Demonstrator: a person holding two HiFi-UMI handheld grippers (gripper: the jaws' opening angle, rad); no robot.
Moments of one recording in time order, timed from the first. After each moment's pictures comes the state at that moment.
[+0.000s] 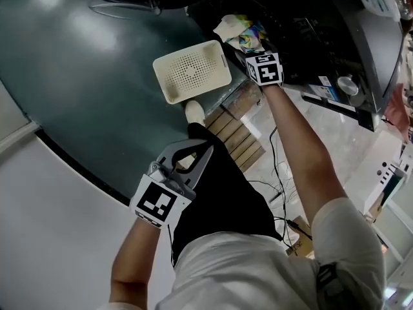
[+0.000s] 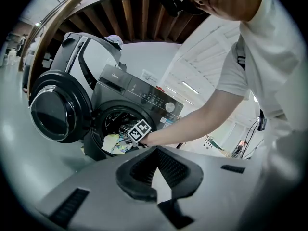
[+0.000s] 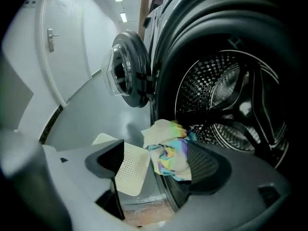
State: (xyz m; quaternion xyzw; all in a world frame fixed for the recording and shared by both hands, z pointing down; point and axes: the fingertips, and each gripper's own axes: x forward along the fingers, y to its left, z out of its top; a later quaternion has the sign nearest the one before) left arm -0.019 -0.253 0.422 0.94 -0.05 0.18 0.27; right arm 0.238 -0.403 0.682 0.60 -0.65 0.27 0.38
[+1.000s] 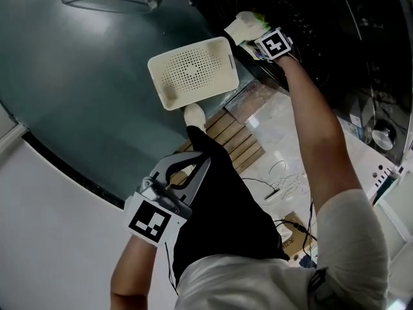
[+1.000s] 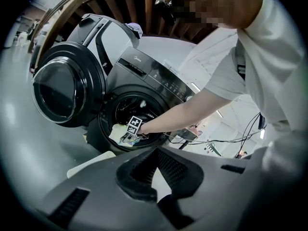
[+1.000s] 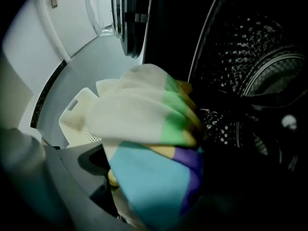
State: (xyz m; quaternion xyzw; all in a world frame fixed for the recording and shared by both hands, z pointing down) left arm -0.010 -0.310 0.520 0.92 -0.06 0.20 0.32; right arm 0.316 -0.455 0.855 0.43 -0.61 0.31 0.59
